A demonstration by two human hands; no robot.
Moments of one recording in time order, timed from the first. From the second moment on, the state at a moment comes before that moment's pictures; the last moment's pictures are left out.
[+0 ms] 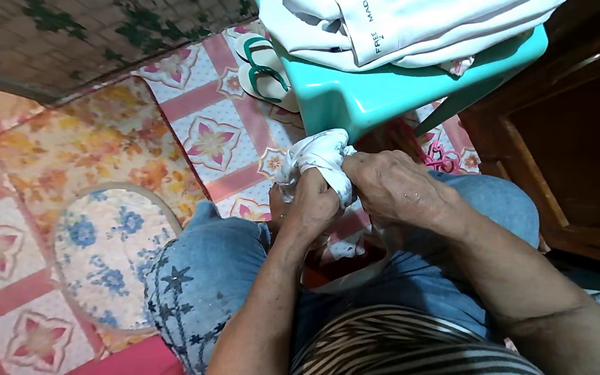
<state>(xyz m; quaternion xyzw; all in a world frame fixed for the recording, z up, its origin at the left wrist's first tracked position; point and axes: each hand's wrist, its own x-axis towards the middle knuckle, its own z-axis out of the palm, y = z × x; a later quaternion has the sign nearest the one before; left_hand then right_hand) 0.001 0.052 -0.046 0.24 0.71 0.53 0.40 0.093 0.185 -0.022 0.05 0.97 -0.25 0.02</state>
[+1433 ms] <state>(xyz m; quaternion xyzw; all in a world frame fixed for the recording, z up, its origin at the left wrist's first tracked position) 0.002 0.051 -0.041 0.25 0.74 0.48 0.41 0.095 0.185 -0.026 0.04 0.97 -0.22 0.02</state>
